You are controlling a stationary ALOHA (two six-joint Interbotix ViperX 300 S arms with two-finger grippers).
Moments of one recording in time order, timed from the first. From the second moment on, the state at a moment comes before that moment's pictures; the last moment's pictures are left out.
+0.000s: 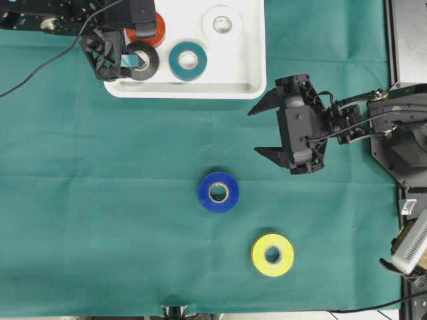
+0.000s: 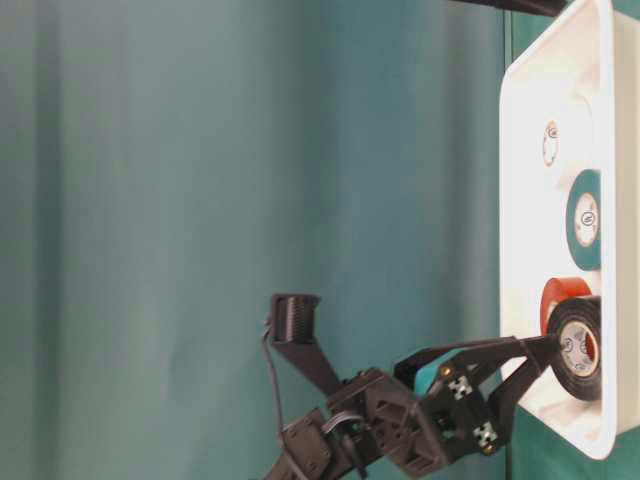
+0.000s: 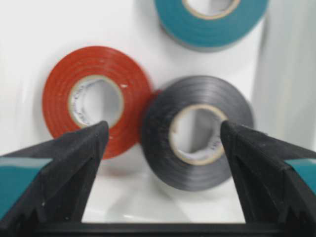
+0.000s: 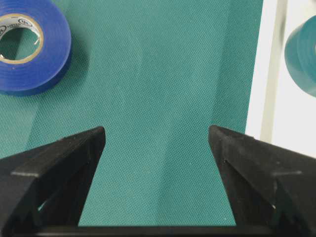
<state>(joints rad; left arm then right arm) 0.35 0.04 0.59 -0.02 0.30 0.27 0.08 -0.32 1.00 -0.51 0.12 0.46</state>
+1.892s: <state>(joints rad) 0.04 -0.20 0.80 -0.02 0.27 0.20 0.16 -0.32 1.01 -0.51 0.11 0.53</state>
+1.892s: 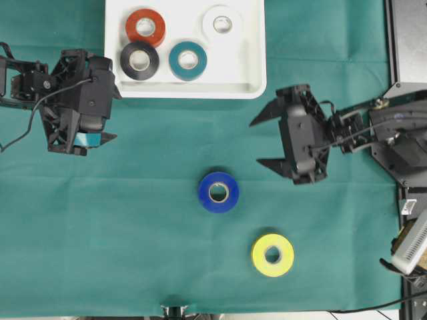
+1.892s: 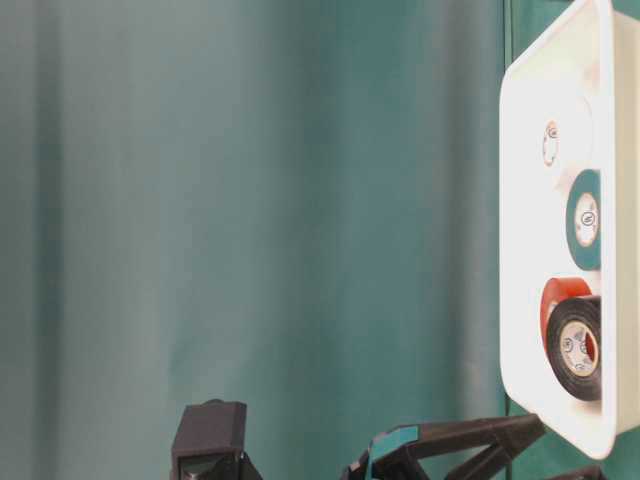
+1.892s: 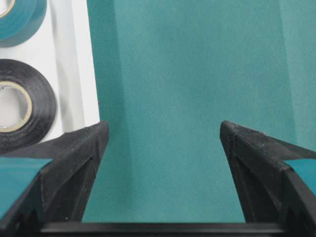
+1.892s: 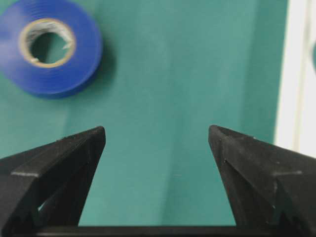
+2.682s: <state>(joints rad) 0.02 -0.20 0.80 -0.03 0.23 0.20 0.53 -0.32 1.03 -0.51 0.03 0.72</state>
